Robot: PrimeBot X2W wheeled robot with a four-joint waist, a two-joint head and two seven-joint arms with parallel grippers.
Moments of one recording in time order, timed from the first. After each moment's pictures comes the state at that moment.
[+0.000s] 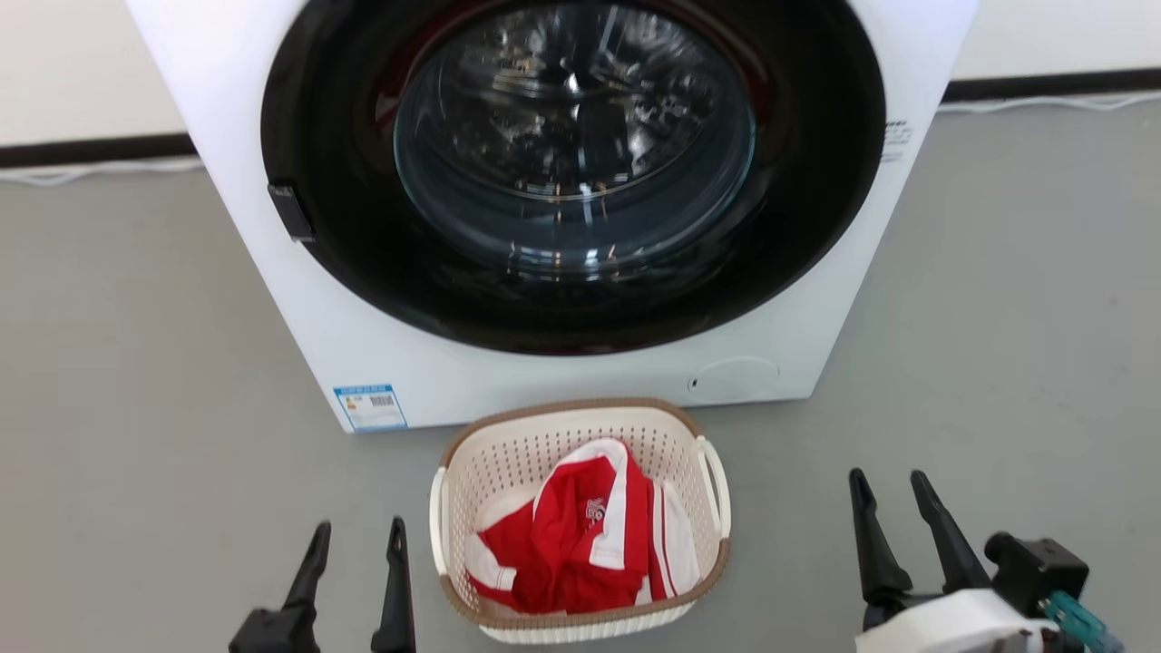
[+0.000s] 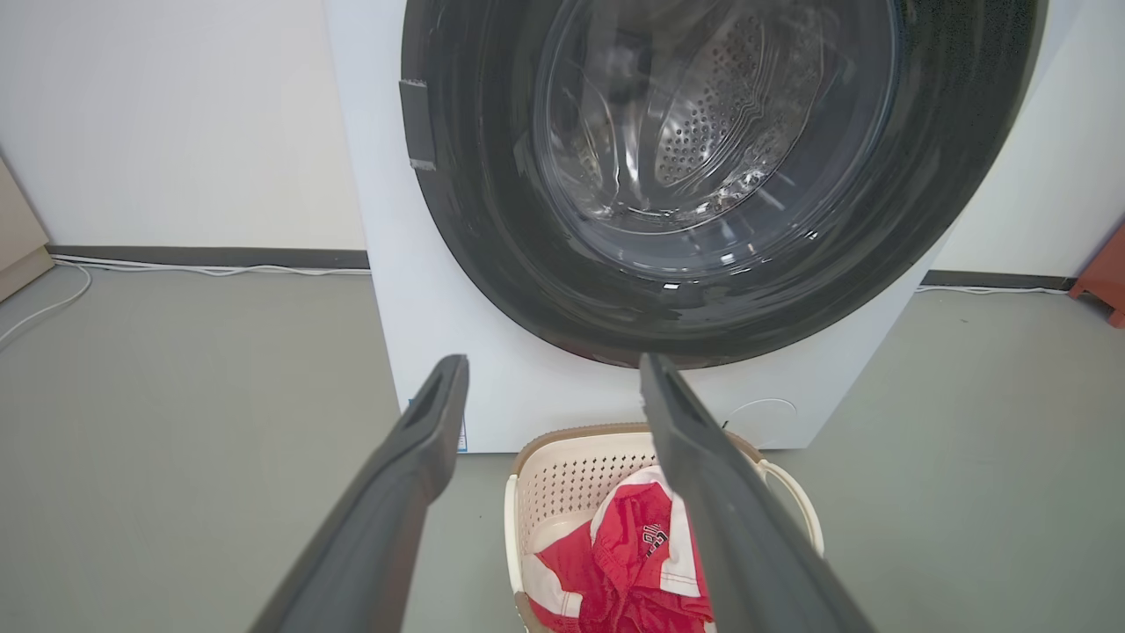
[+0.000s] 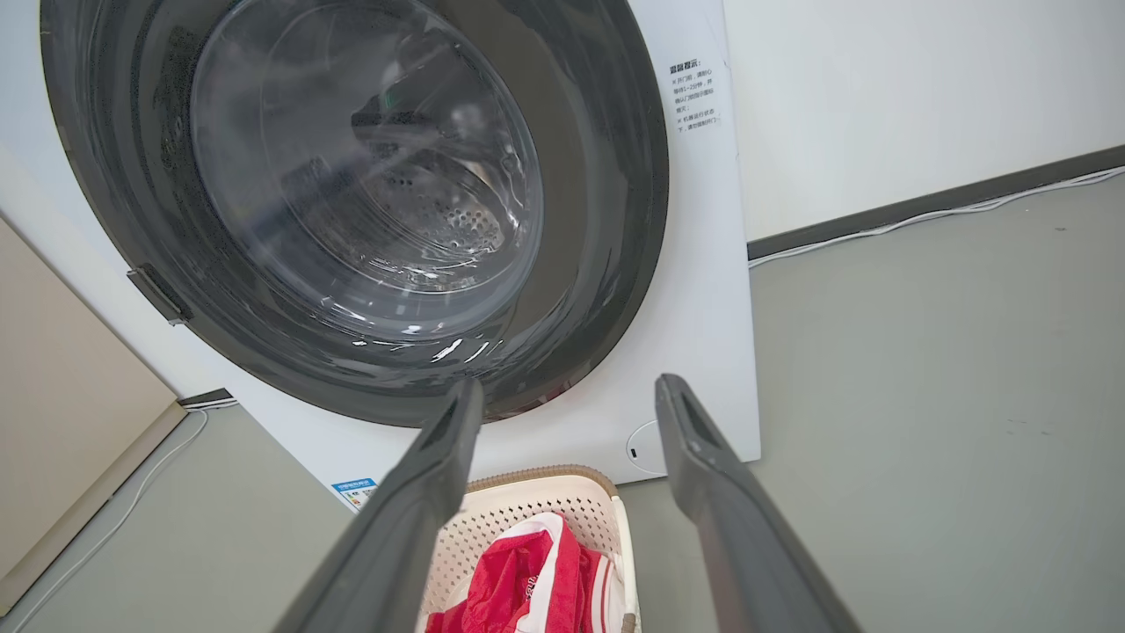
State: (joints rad) left arm 0.13 0.05 -0.11 0.08 -0.17 0.08 -0.26; right arm -0.04 -0.05 0.02 0.34 0.31 0.12 -0.25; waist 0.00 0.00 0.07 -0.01
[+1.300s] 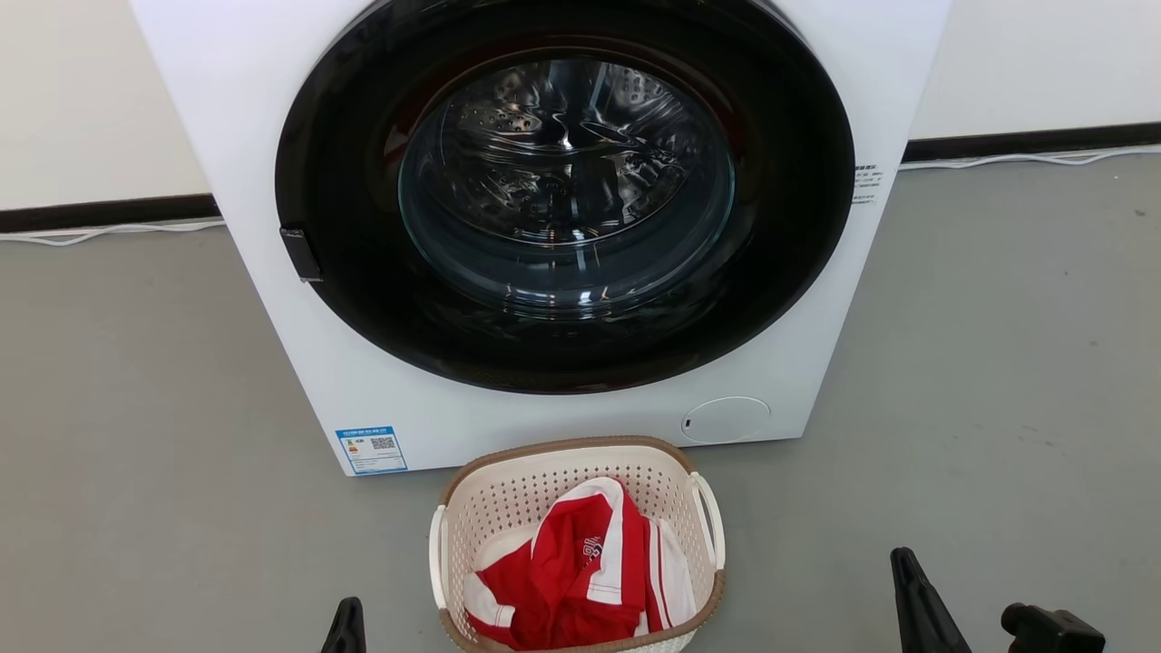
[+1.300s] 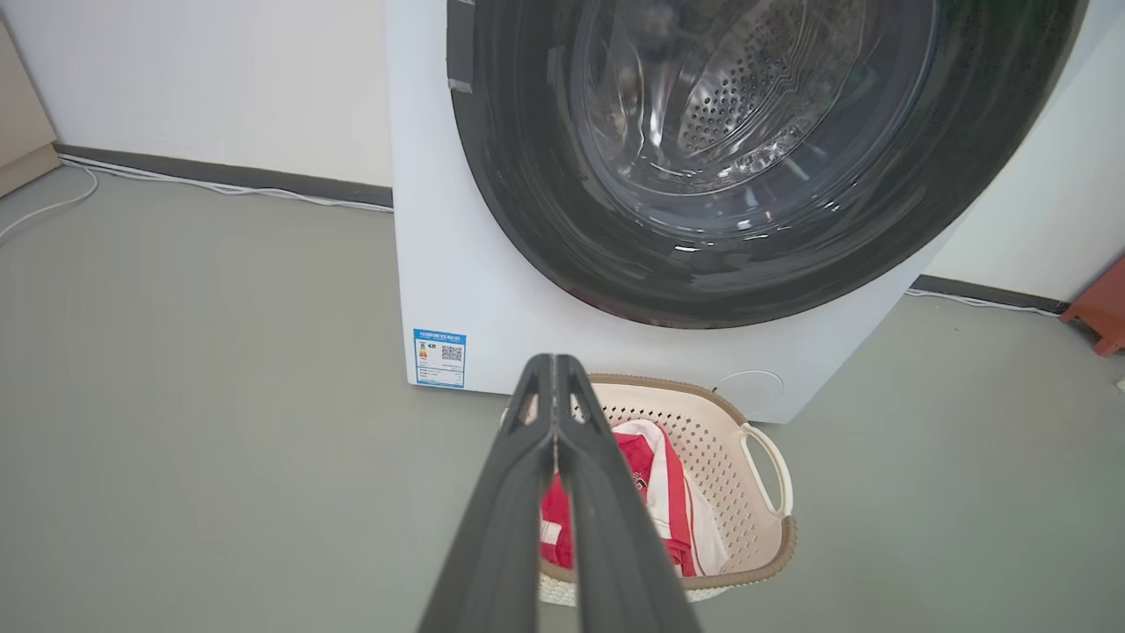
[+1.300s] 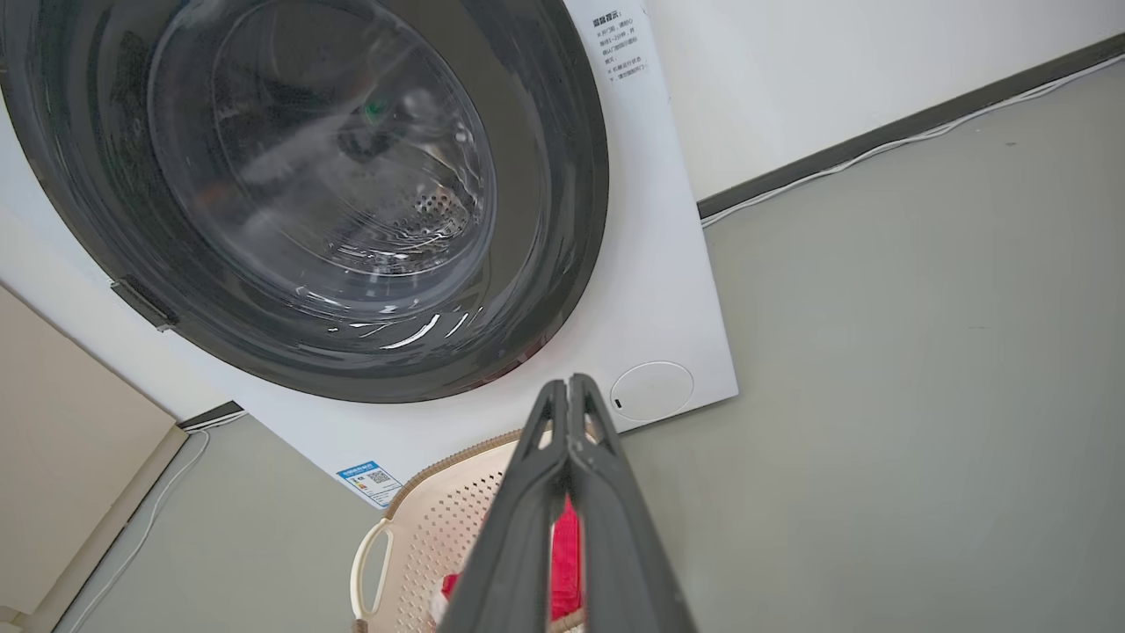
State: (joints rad) left arm 0.24 0.04 -0.10 0.11 -0.27 0.09 -0.24; right arm 0.08 -0.04 0.00 0.35 0.39 0.12 -0.24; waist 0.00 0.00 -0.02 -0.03
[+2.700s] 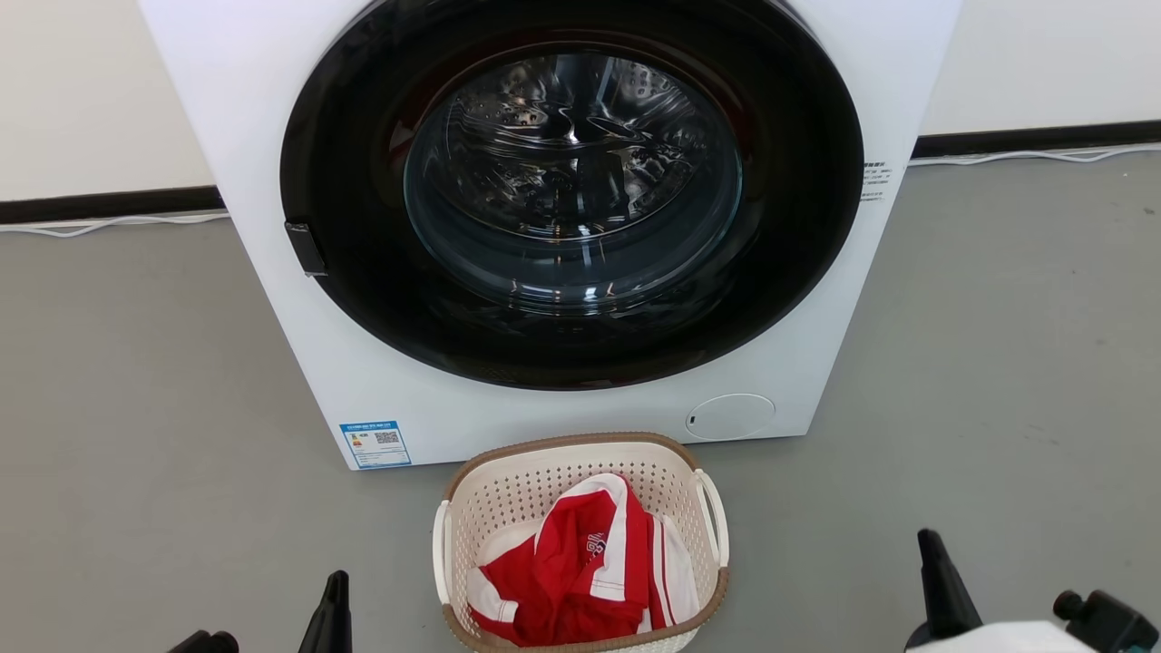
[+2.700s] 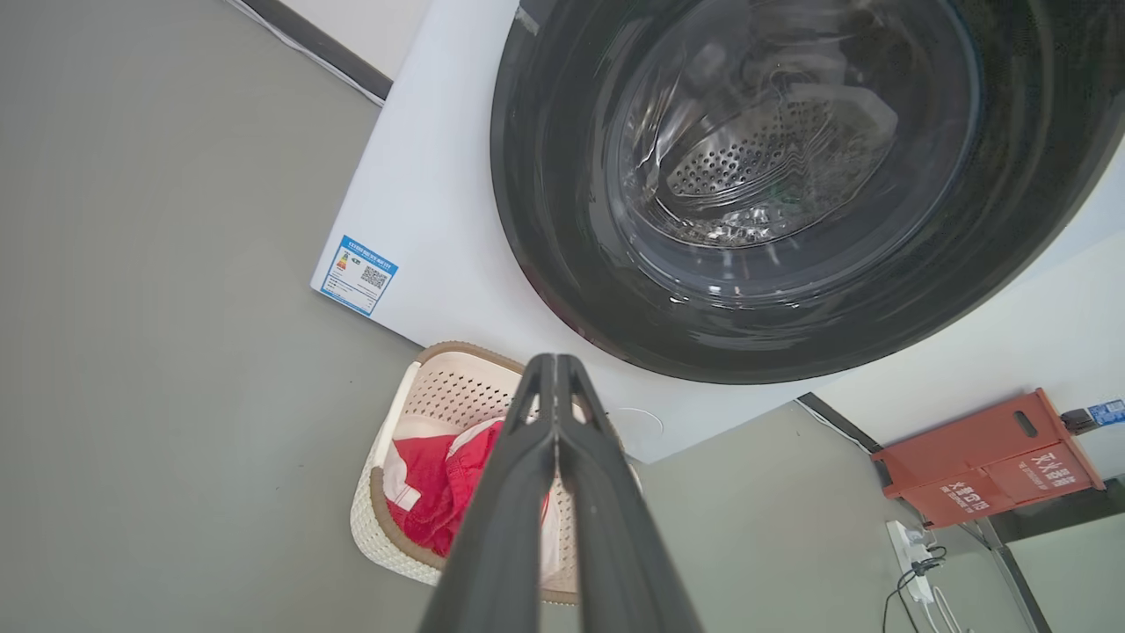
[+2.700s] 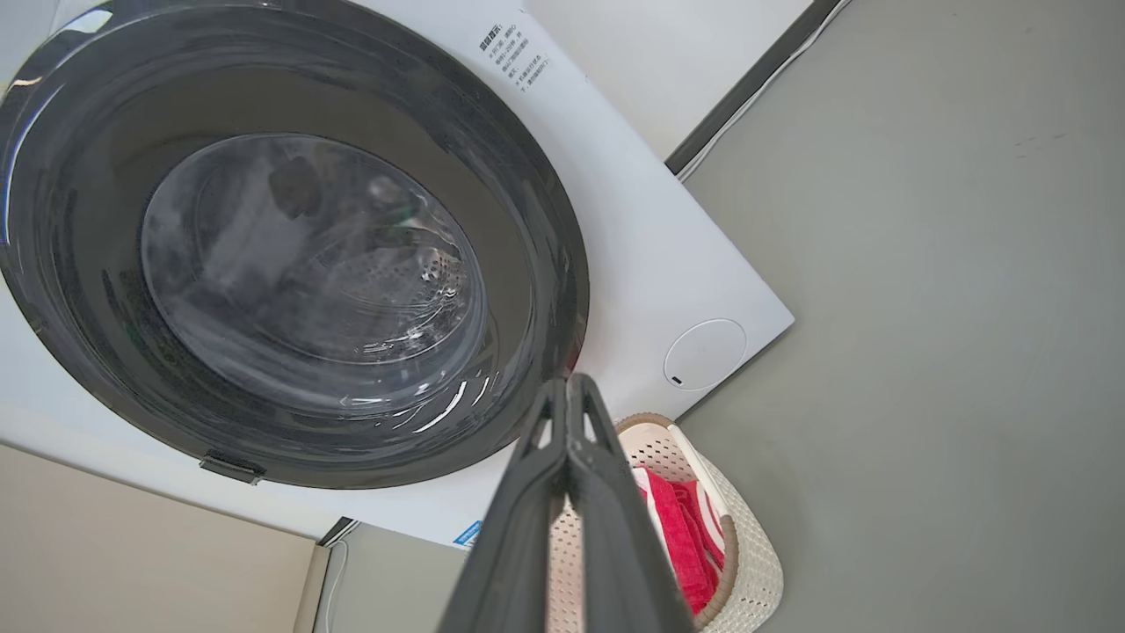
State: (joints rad) left arm 0.15 0.06 -0.06 0.17 -0.77 0.01 -0.13; right arm 0.05 -0.04 -0.04 0.33 0.83 0.12 -0.11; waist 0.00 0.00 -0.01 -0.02
